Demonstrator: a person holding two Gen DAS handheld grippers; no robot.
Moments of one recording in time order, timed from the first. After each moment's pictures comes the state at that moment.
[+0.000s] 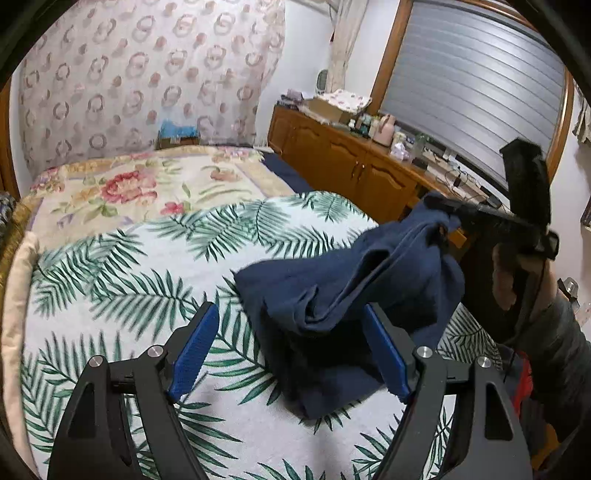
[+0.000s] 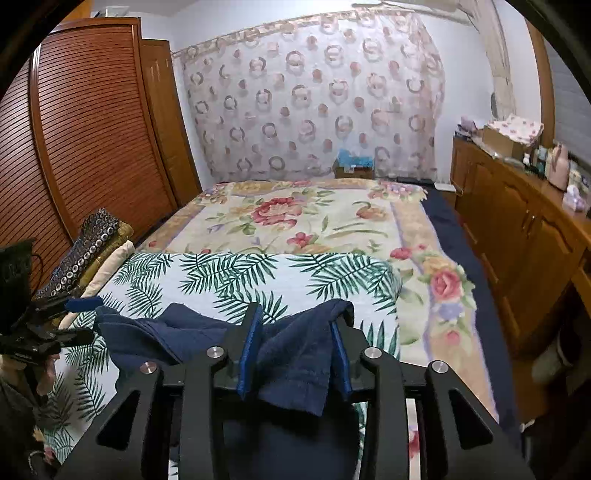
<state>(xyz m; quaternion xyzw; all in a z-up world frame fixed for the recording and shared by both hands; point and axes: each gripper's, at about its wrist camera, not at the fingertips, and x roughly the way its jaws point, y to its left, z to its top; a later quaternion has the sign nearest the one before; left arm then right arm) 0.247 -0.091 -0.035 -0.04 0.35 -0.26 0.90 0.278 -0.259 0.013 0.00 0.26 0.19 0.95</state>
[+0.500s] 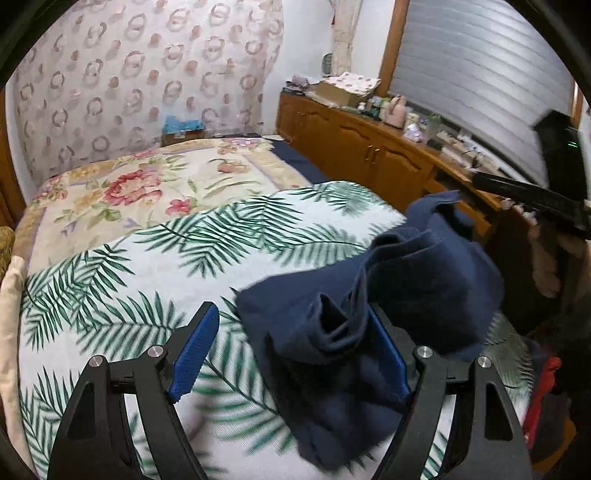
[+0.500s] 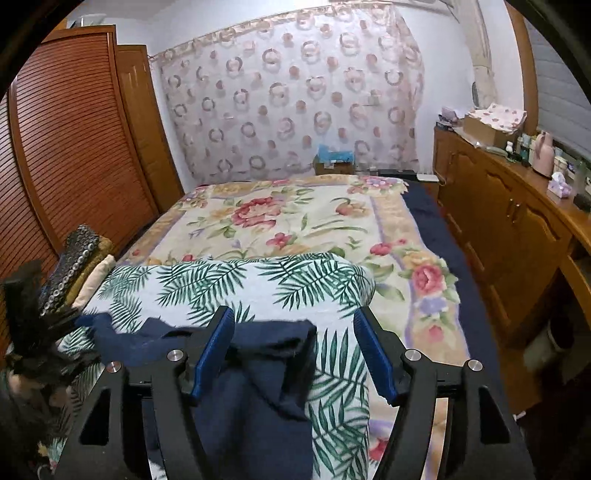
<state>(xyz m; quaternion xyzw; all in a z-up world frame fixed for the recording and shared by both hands) 0.287 -0.121 -0.048 0.00 0.37 -0.23 0.90 0.289 -0.284 0.024 0.01 0.28 0.16 0.95</state>
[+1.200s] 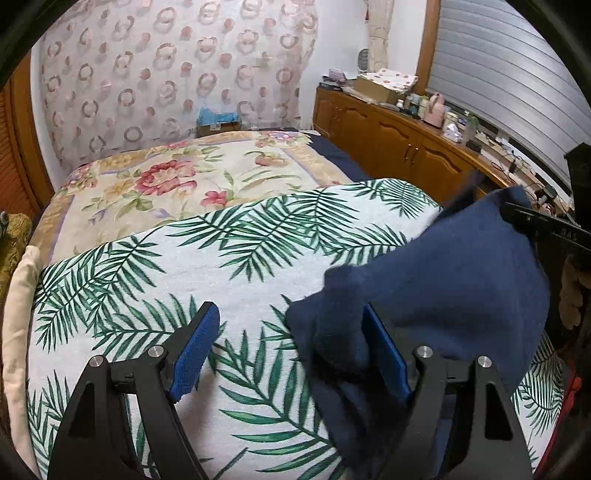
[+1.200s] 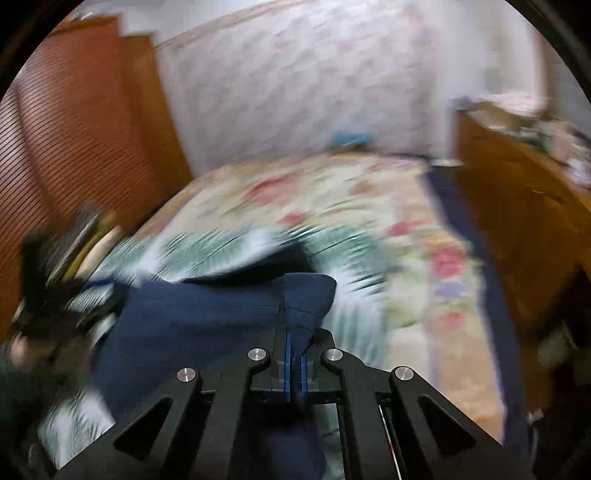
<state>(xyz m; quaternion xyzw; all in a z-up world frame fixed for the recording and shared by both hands) 0.313 -0.112 -0.067 0.00 0.38 -0.16 0.91 0.317 -0.292 -0.001 0.03 0.30 0.17 0.94</state>
